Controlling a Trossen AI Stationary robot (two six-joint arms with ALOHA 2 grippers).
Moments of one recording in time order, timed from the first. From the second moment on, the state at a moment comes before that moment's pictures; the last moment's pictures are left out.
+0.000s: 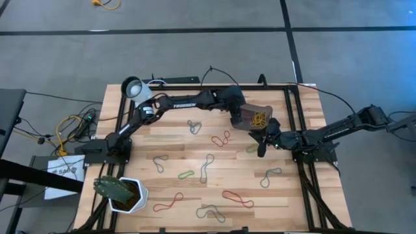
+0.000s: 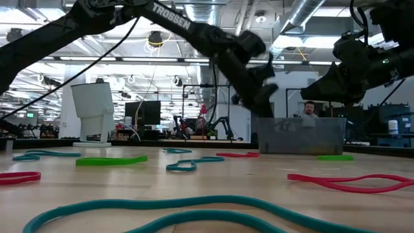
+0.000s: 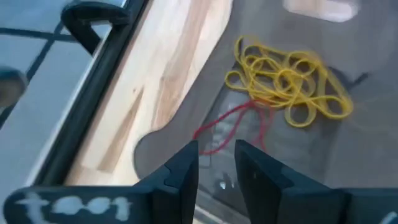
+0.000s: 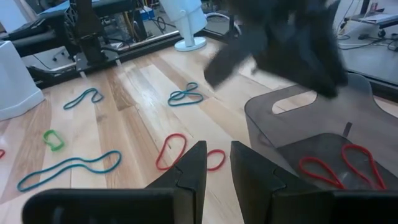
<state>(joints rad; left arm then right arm) 0.30 2.38 2.09 -0.43 -0.06 0.16 0.19 0.84 0.08 0.44 0.58 0.33</state>
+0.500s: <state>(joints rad) 0.29 1.99 2.30 -1.01 -0.14 0.33 0.24 0.84 0.08 0.64 0.57 0.21</state>
